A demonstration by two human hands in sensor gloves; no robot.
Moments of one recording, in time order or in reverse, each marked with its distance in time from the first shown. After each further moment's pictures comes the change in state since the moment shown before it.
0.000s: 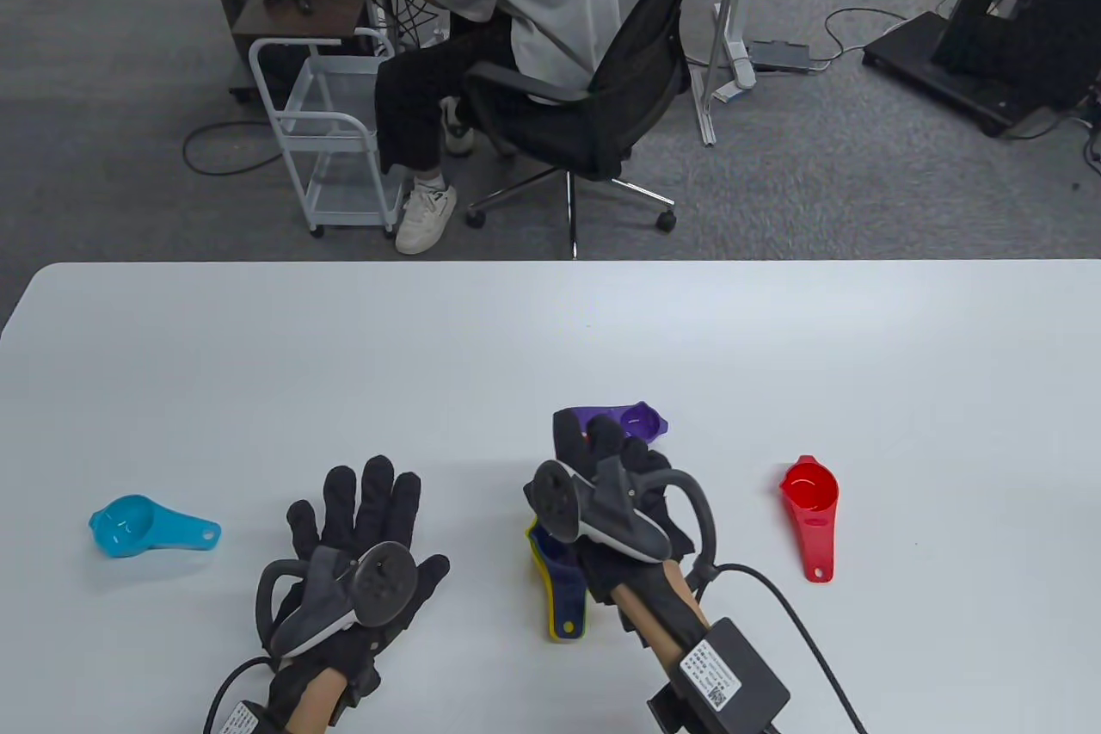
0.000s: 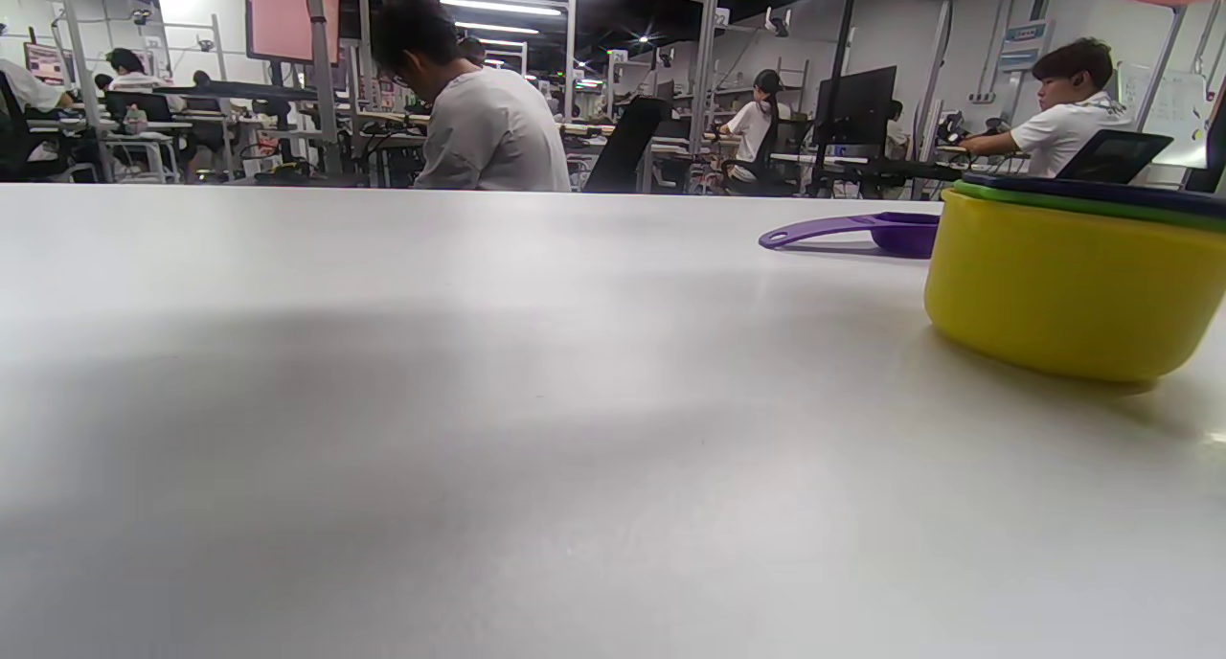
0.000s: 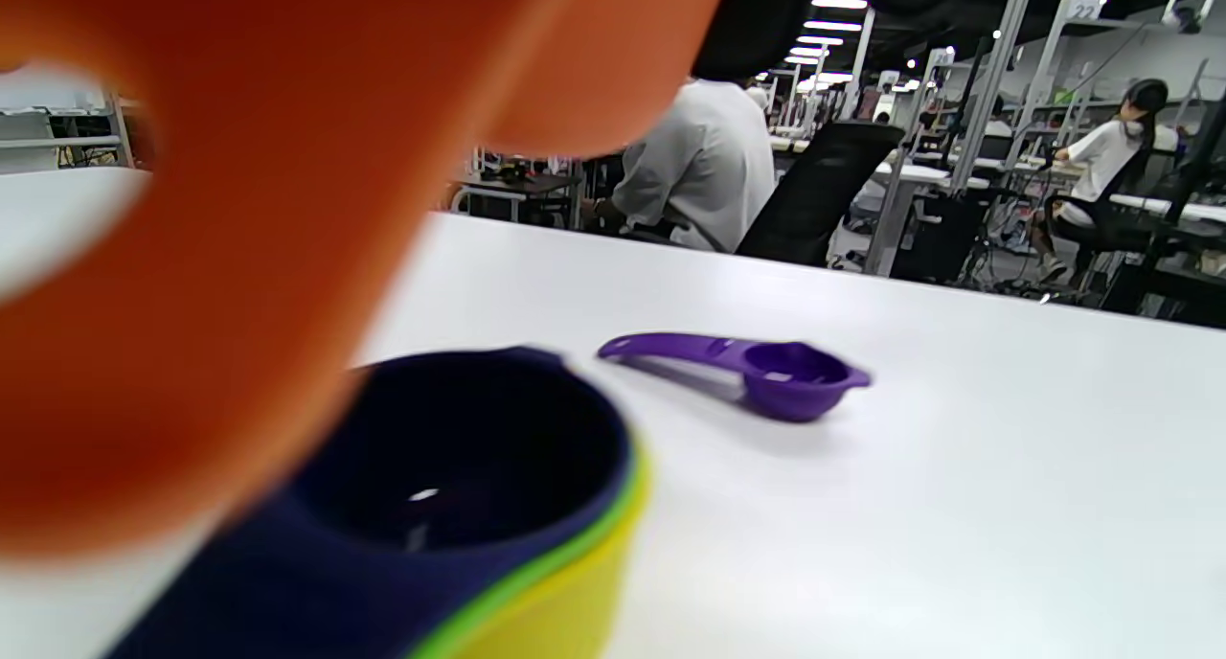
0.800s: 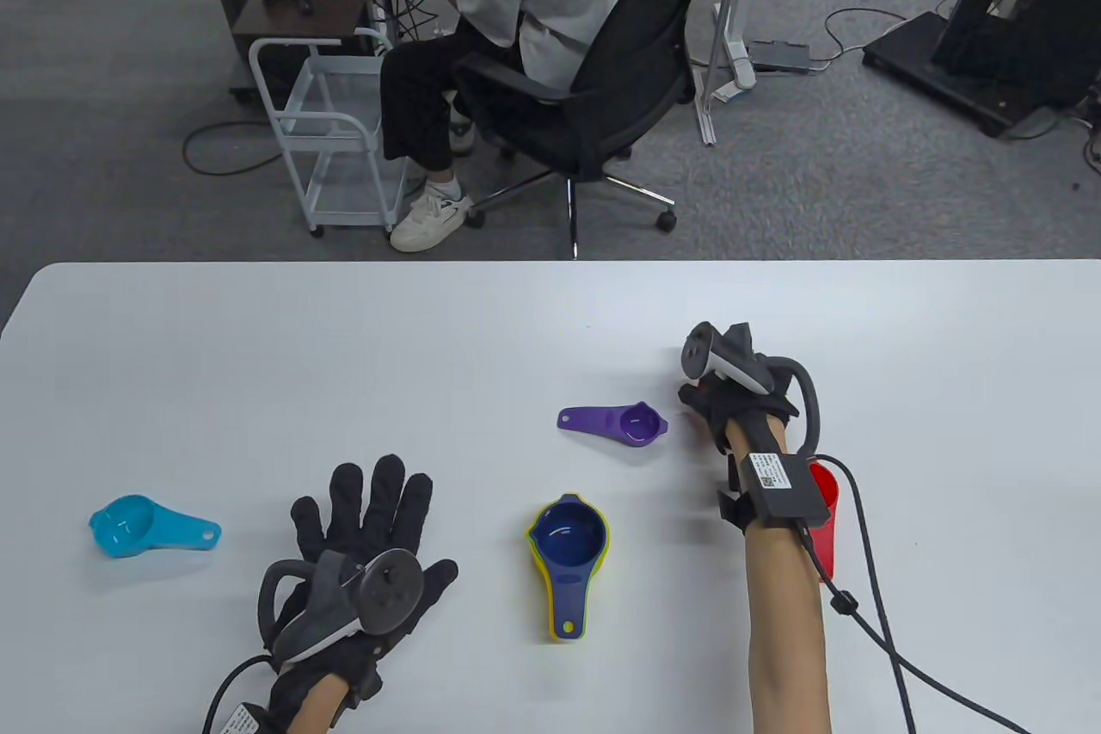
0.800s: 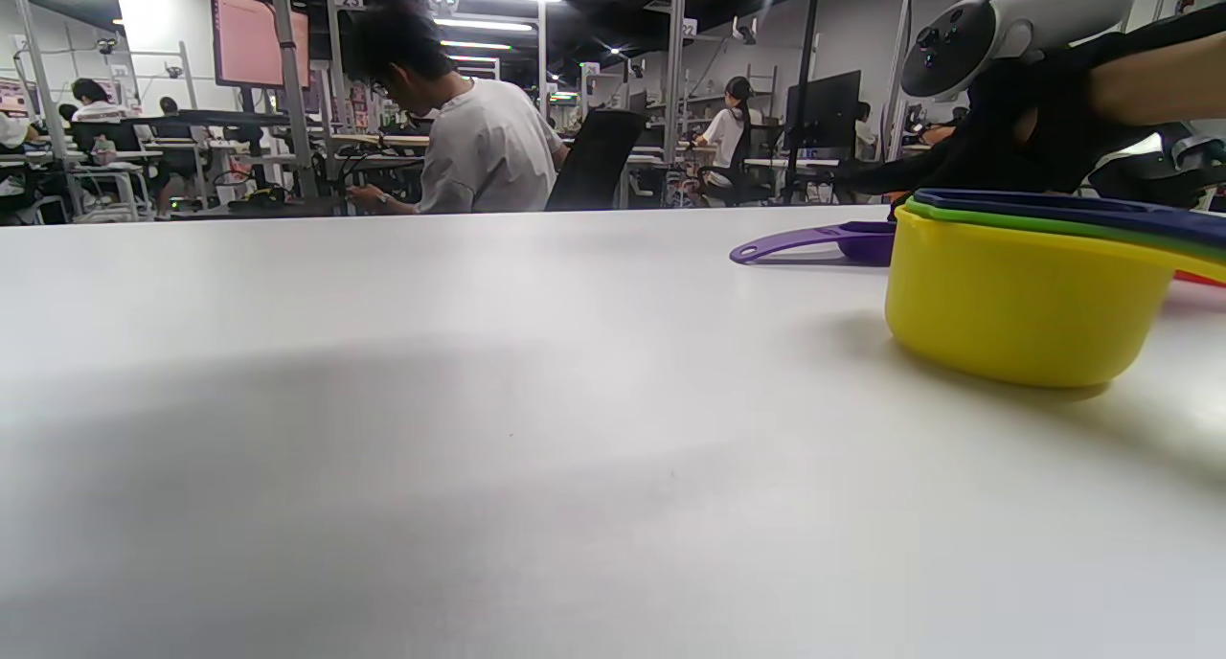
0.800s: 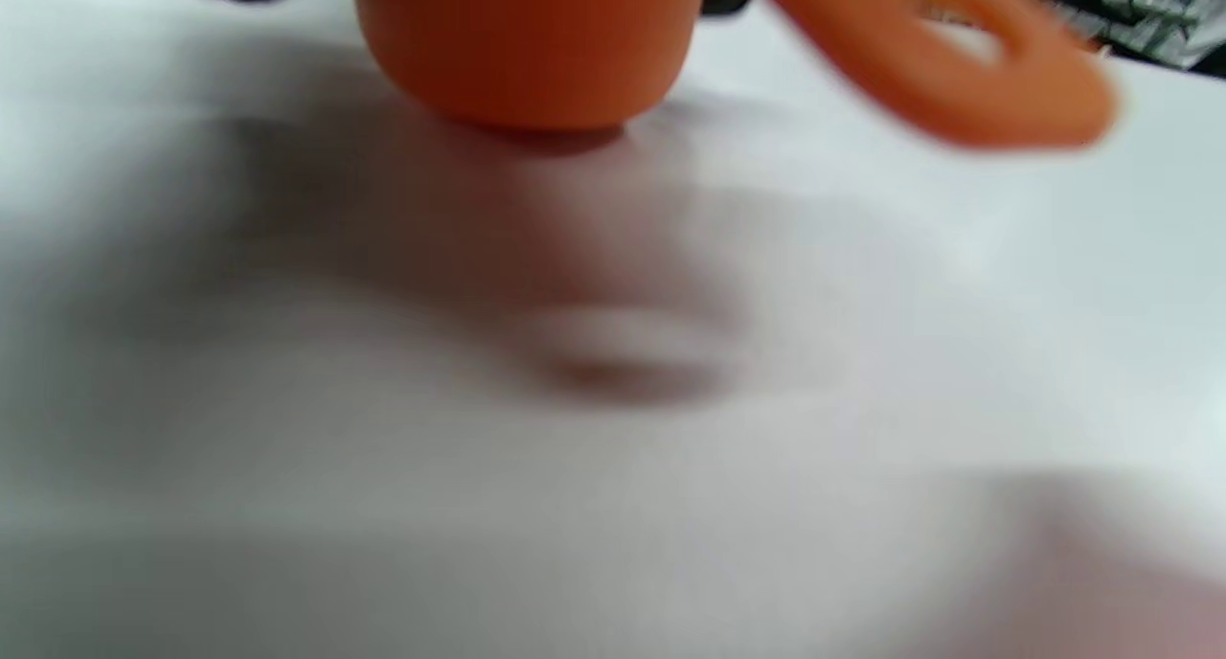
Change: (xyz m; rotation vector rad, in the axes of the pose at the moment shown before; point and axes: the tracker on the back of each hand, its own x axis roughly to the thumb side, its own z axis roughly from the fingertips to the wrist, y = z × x) left_hand 0.013 0.008 0.002 0.017 -0.042 -0.049; right_hand -0.214 0.093 -0.158 0.325 0.348 0.022
